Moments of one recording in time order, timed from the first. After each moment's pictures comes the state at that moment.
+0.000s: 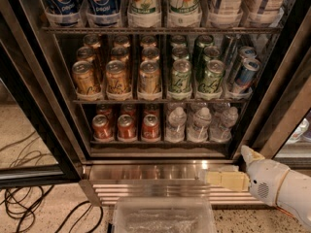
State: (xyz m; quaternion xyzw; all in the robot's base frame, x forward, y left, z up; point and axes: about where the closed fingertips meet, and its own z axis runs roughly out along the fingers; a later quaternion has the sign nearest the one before) arm 0.427 -0.184 0.748 -0.17 0.81 0.28 0.49
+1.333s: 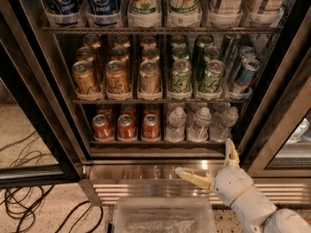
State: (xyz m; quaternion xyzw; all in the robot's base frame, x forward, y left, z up) arm 0.473 -0.156 0.710 -0.19 0.70 0.17 0.67
